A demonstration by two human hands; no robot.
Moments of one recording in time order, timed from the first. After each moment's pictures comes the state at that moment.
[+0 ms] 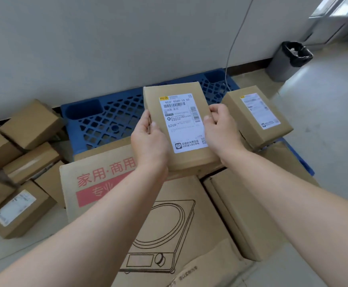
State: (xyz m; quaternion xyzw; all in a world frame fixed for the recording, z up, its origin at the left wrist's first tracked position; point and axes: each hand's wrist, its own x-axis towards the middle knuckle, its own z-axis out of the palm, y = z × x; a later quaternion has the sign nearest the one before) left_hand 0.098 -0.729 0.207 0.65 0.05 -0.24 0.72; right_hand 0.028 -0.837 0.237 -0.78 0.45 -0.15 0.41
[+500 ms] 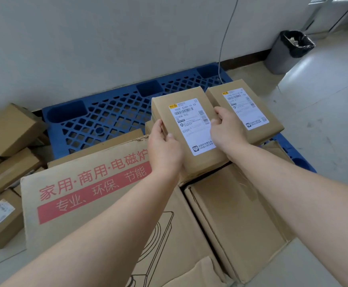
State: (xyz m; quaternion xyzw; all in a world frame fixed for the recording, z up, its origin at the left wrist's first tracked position) left_hand 0.048 -0.826 0.179 0.70 0.02 -0.29 0.66; right_hand -0.006 -0.938 0.209 -0.81 0.48 -0.06 0.32
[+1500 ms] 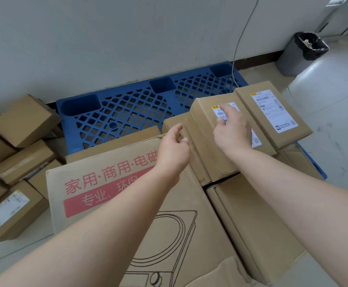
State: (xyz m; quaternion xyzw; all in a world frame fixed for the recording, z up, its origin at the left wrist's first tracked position) left_hand 0.093 -0.775 0.172 0.72 -0.07 -0.38 0.58; right_hand 0.039 -0.891 0.195 -0.84 0.46 -0.12 0.25
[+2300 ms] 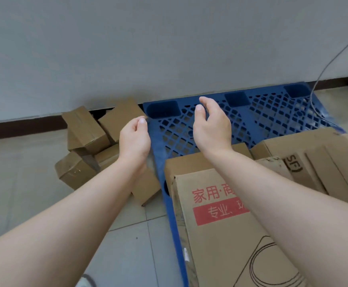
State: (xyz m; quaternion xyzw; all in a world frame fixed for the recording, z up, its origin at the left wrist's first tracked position) left_hand 0.352 -0.494 0.156 0.73 0.10 -0.19 0.65; right_hand 0.294 -0.619 0.189 -0.83 0.33 -0.16 0.41
